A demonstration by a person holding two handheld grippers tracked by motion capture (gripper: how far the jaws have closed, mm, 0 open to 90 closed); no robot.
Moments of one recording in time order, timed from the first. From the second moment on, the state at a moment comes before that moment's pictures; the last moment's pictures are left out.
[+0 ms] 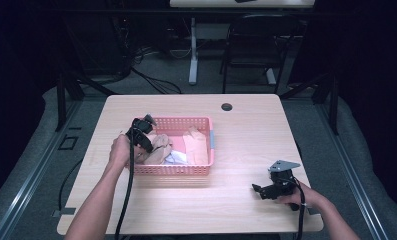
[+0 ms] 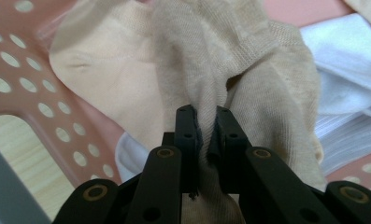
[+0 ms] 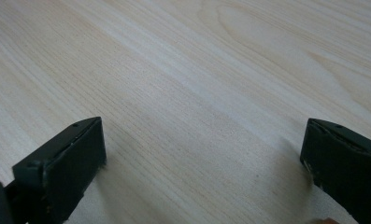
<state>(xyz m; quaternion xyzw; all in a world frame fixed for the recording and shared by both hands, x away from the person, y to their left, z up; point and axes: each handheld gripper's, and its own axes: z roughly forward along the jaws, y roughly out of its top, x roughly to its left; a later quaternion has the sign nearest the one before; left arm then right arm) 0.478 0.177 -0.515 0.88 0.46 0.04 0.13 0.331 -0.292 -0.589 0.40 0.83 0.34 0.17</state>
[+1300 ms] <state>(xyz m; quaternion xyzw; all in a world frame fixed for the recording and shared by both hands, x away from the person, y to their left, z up) 0.459 0.183 -0.440 0.89 0.42 0.07 0.19 0.331 -0.292 -0.589 0.40 0.83 0.34 0.17</state>
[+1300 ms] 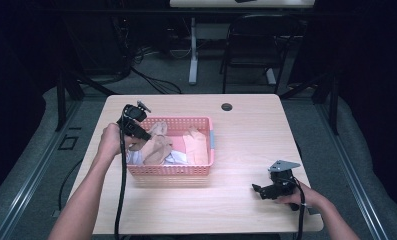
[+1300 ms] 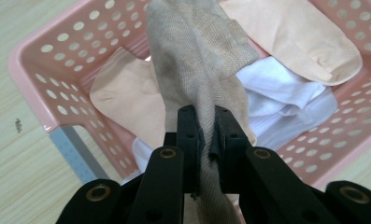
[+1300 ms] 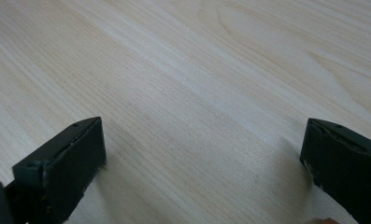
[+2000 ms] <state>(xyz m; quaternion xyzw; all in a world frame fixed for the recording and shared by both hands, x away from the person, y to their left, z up) 0.445 0.211 -0.399 0.88 0.43 0.09 0.20 0.330 -0.292 -0.589 0.41 0.83 0.35 0.17</state>
